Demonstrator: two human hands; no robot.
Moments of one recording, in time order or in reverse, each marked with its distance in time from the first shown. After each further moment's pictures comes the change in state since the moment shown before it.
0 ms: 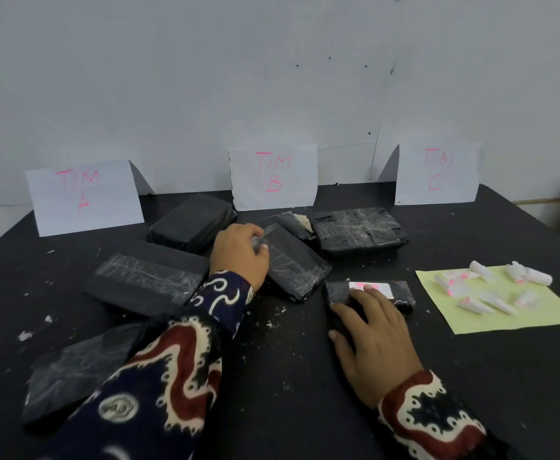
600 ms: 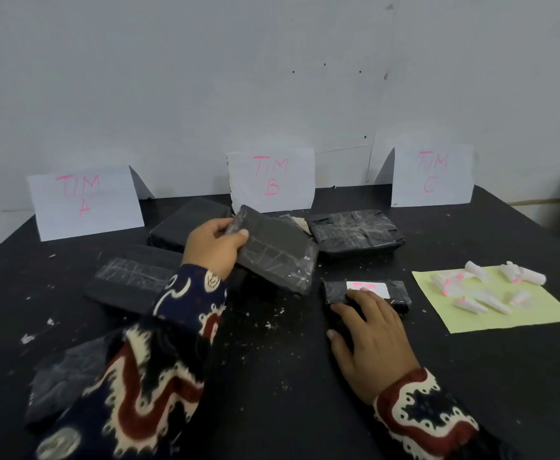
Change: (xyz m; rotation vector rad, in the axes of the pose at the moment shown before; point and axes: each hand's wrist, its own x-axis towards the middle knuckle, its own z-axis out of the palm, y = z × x) left_hand -0.001 0.012 -0.049 -0.609 -0.053 -0.419; right_hand 0.001 0.003 0.000 0.038 -0.010 0.019
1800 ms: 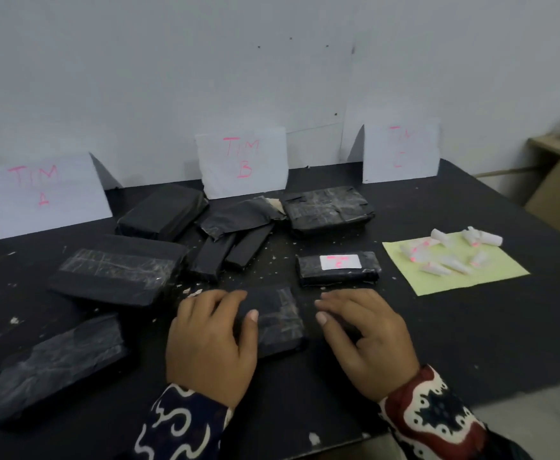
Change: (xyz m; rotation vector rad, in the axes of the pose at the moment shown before) left_hand -0.131 -0.070 0.007 0.789 0.109 0.637; right_hand -0.033 -0.010 -0.034 0.422 0.261 -0.070
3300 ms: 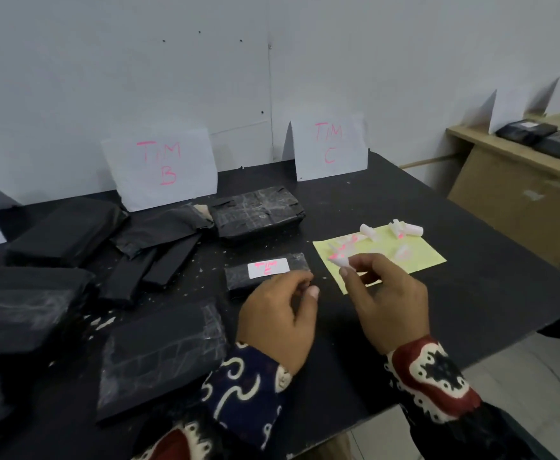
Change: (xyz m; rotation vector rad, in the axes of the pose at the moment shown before) left_hand 0.038 0.141 0.077 -0.606 -0.155 0.115; right_hand 0.020 0.065 -0.079 -0.197 0.257 0.454
